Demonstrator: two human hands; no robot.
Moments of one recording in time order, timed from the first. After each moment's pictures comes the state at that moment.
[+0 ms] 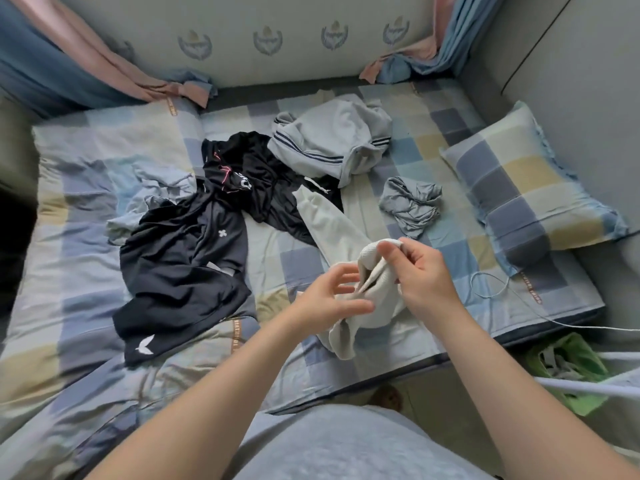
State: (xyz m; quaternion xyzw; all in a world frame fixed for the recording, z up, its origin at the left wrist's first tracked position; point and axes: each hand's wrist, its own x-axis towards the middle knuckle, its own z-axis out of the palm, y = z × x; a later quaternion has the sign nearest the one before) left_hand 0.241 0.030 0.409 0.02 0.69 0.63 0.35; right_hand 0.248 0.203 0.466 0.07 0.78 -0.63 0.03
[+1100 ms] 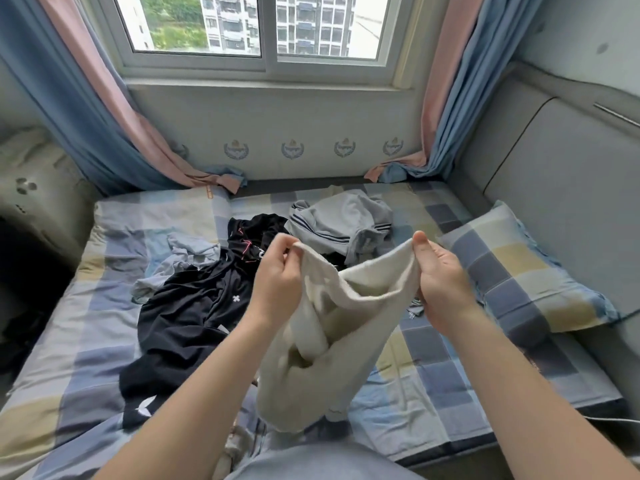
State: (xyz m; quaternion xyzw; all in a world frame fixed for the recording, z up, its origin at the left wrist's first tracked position) left_hand 0.227 -0.029 0.517 0.01 0.77 0.62 -0.12; right_hand 0.239 0.191 0.561 0.08 0.71 -0.70 -0.02
